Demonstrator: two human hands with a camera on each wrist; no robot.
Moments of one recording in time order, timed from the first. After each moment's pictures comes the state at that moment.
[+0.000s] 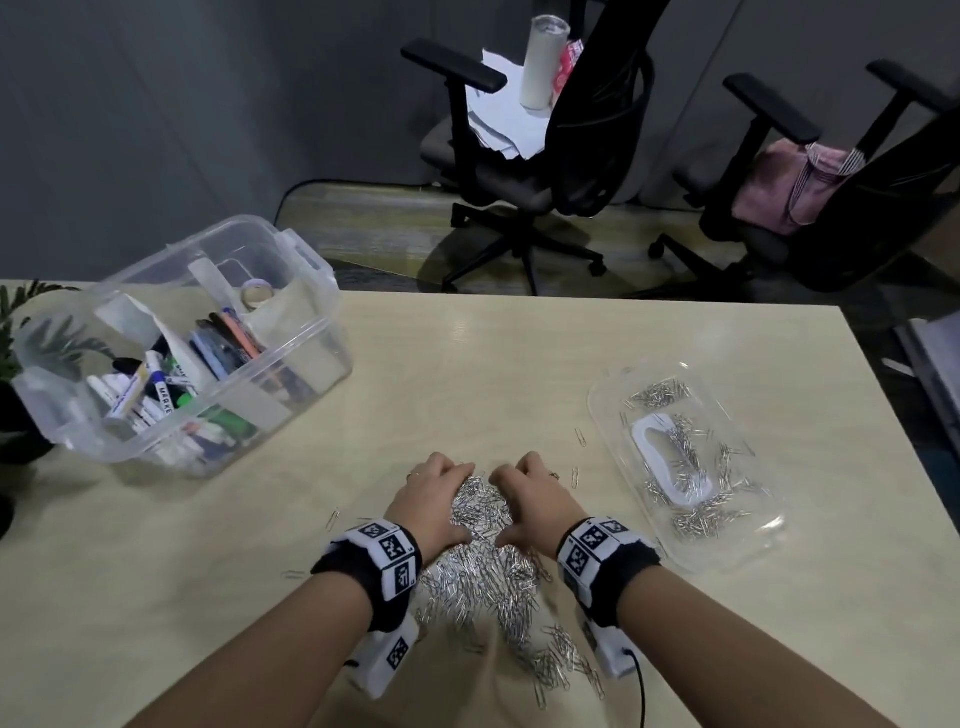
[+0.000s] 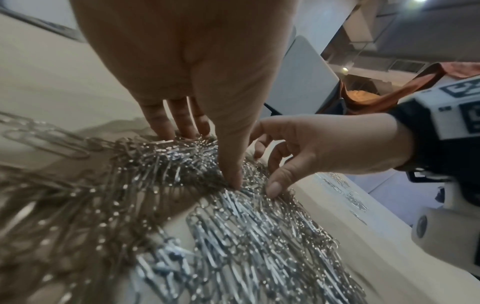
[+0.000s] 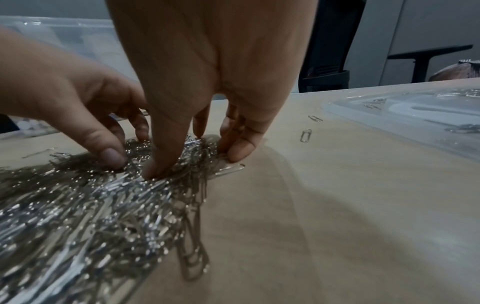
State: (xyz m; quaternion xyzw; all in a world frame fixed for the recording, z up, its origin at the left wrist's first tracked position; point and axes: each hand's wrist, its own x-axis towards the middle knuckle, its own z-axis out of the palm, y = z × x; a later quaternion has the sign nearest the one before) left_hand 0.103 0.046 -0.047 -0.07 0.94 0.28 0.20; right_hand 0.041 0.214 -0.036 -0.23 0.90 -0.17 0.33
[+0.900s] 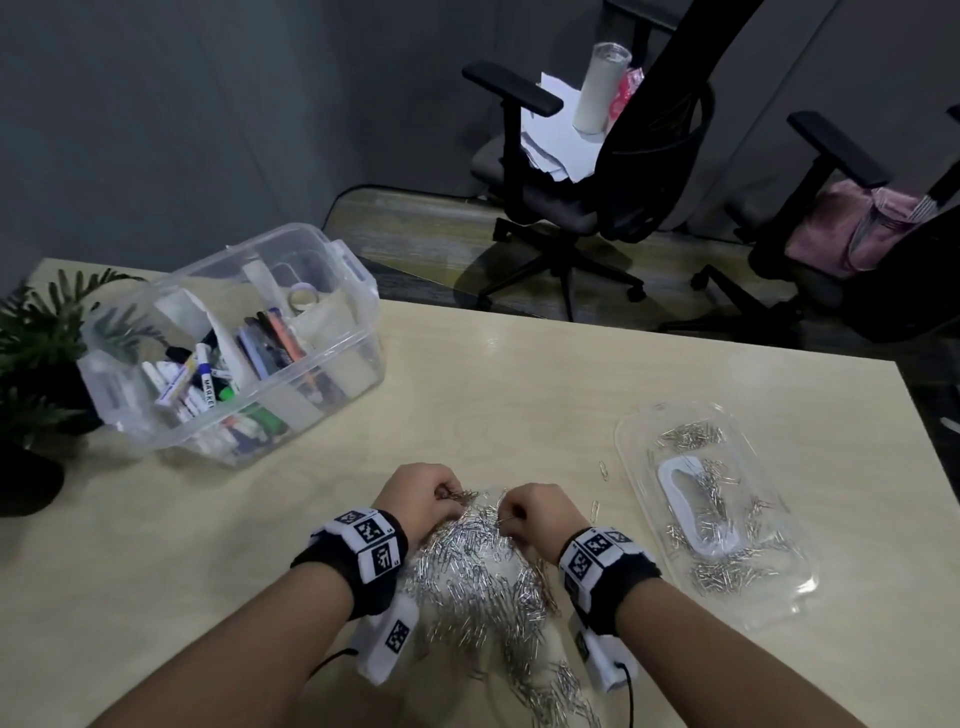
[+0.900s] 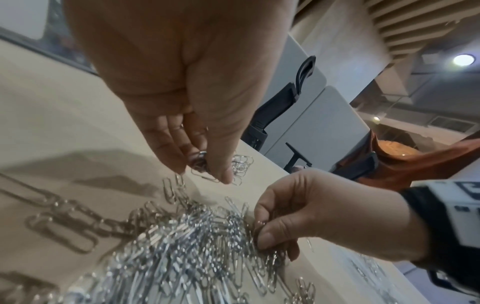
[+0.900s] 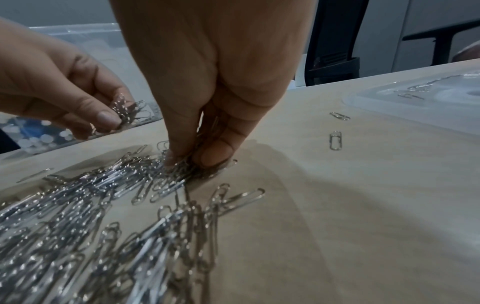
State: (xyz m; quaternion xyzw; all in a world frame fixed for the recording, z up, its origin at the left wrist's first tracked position) left_hand 0.091 0.014 -0.019 -0.19 0.89 0.37 0.18; right_hand 0.018 0.190 -0.035 -0.27 0.87 -0.18 0.37
